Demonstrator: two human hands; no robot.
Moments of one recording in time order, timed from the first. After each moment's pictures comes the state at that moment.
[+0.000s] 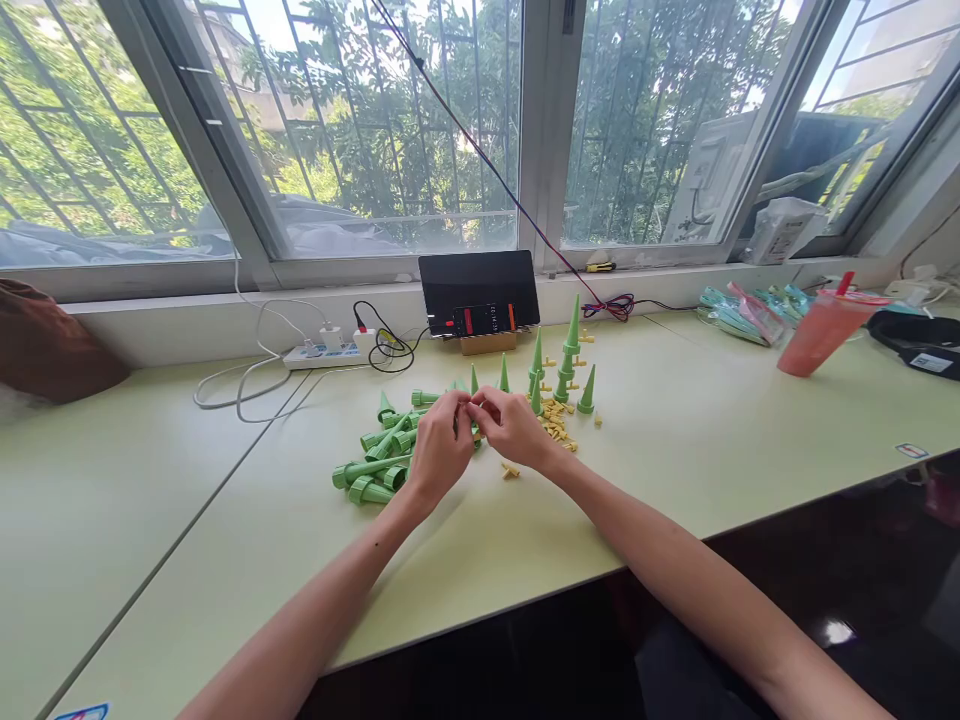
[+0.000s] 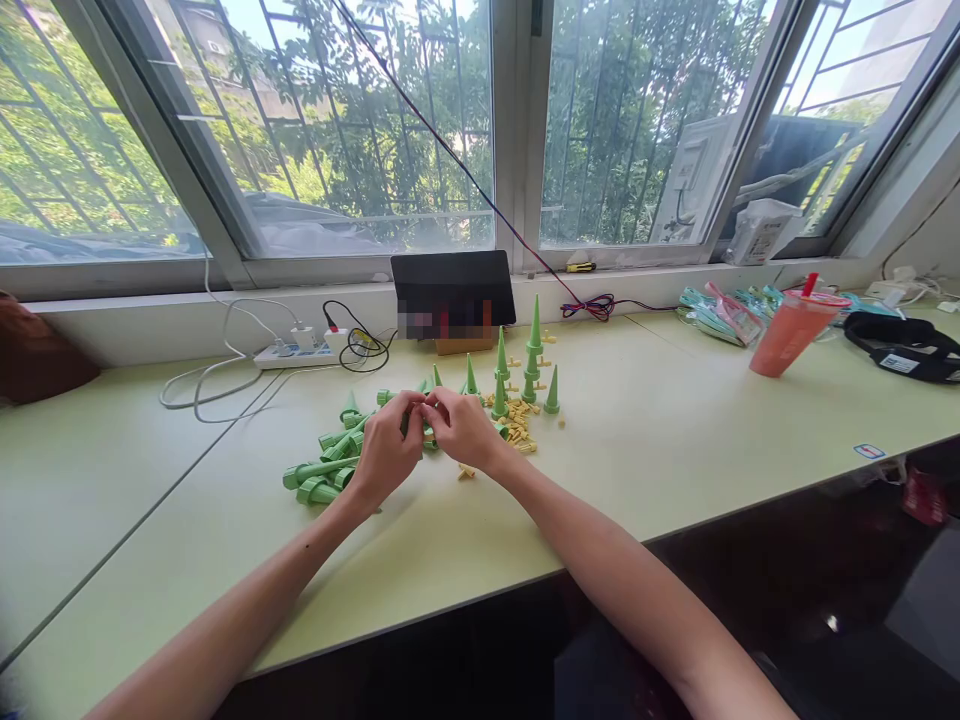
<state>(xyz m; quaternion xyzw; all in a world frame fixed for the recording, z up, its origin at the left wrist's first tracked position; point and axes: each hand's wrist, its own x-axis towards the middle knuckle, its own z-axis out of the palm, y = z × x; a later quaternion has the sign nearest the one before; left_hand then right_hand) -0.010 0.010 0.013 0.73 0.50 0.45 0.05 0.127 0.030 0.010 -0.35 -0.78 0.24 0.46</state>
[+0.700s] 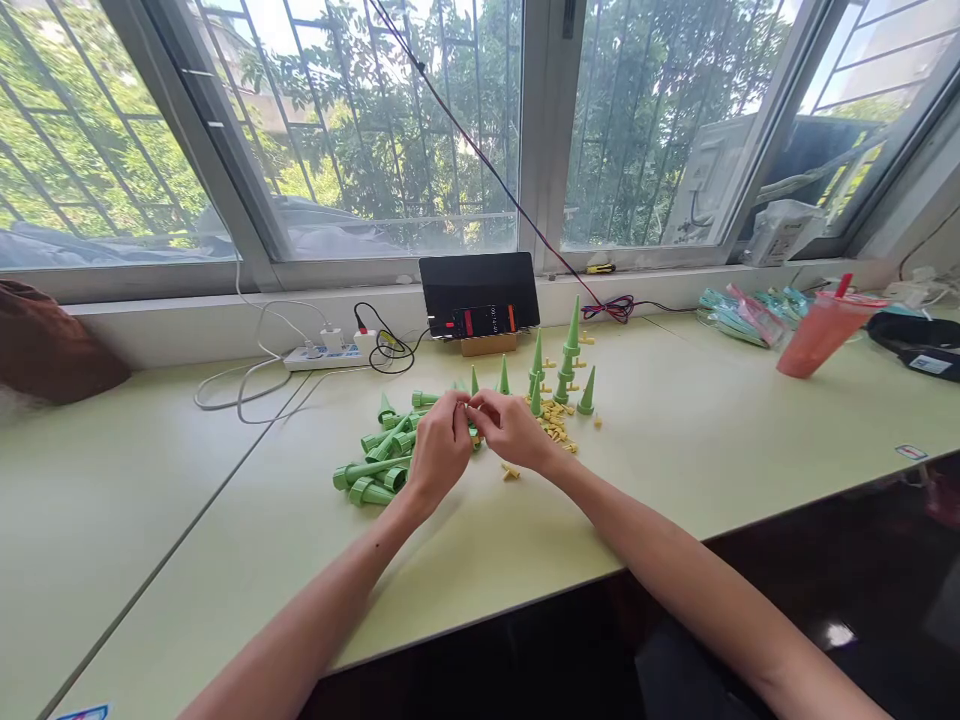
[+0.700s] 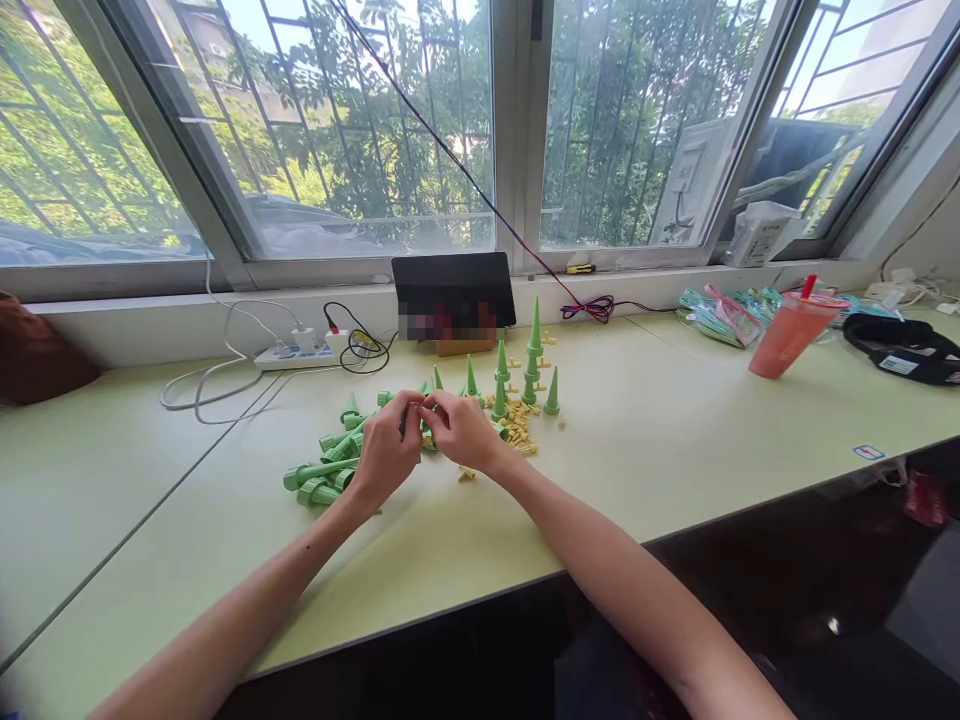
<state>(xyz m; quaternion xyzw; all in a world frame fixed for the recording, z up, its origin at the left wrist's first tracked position) -0.010 0.009 0.013 0.73 0.51 0.45 0.05 0.127 0.030 0.009 -0.33 -0.79 0.23 0.46</state>
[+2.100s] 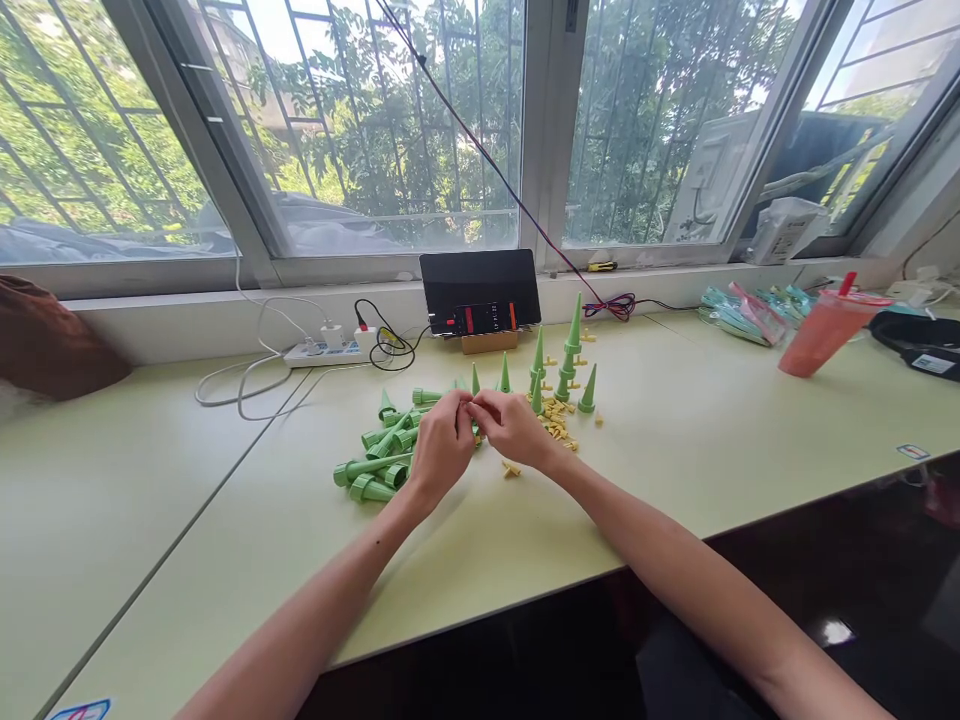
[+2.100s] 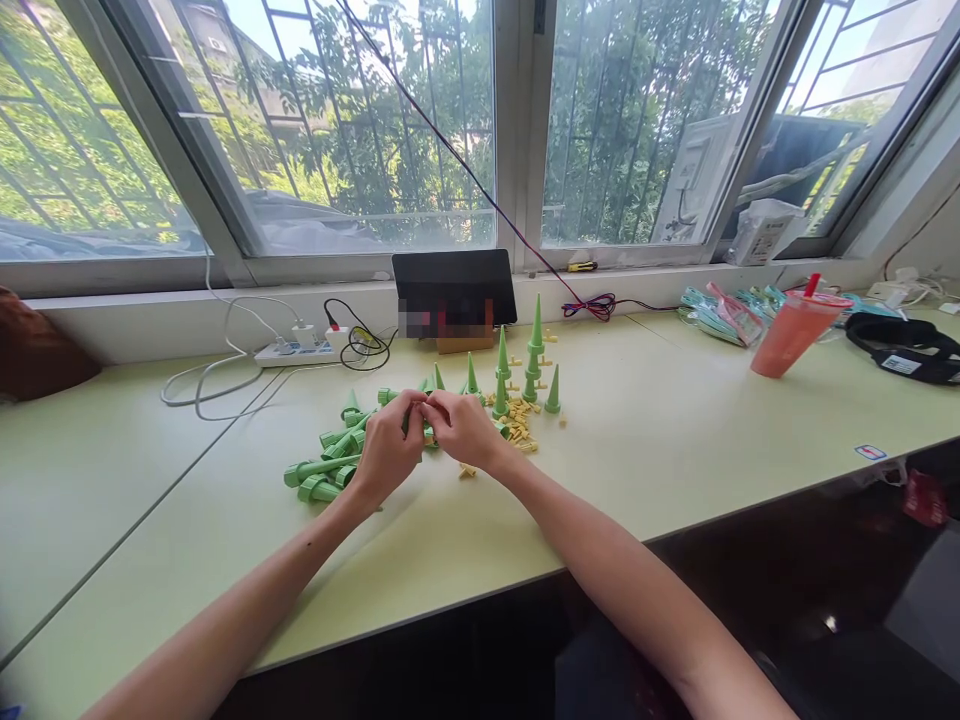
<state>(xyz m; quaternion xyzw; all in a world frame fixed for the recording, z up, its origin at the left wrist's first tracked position) -0.010 0.009 0.011 0.74 0.51 0.45 0.05 0.126 0.032 0.007 -0.34 -0.79 0.21 0.46</state>
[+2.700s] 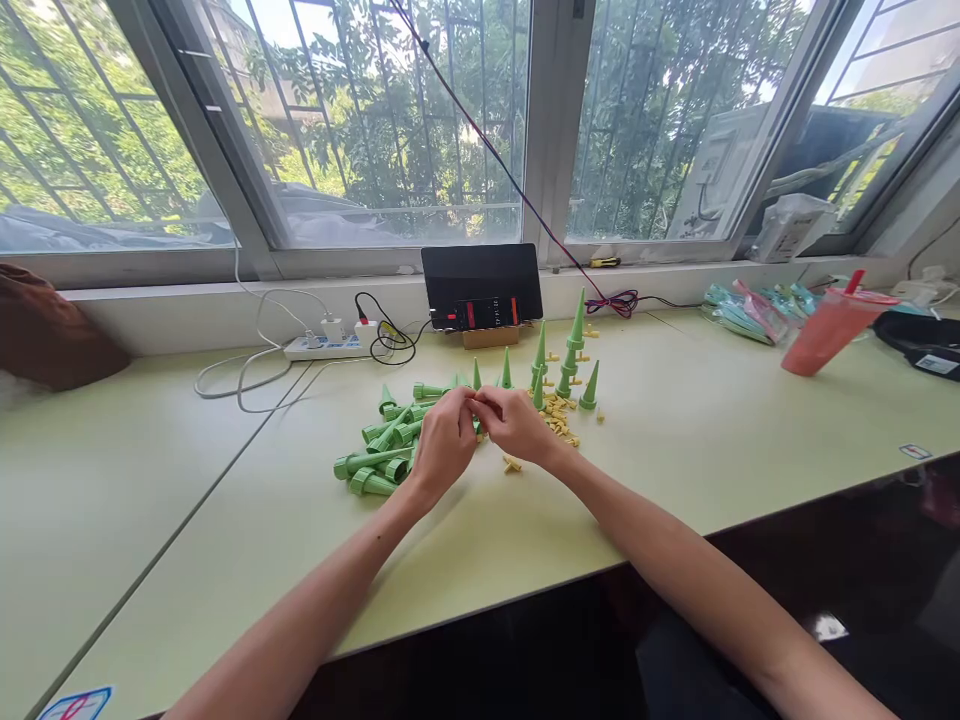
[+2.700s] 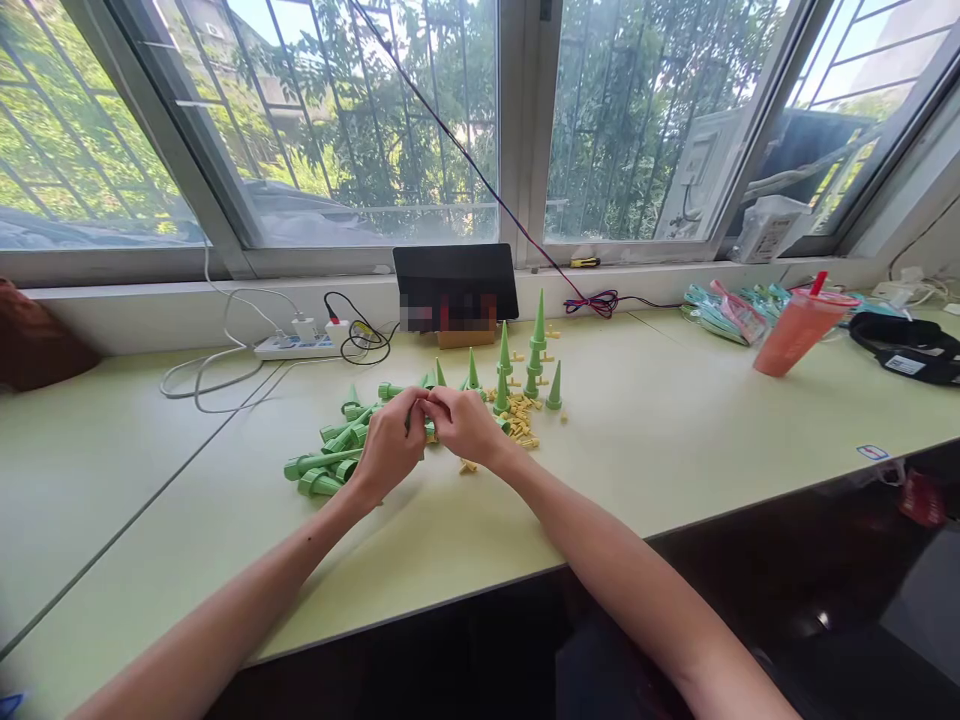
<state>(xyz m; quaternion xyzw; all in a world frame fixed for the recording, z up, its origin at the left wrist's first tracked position) -0.009 0.006 0.013 0.75 0.50 0.43 0.05 0.128 0.028 0.011 -0.33 -0.79 0.22 0.45</state>
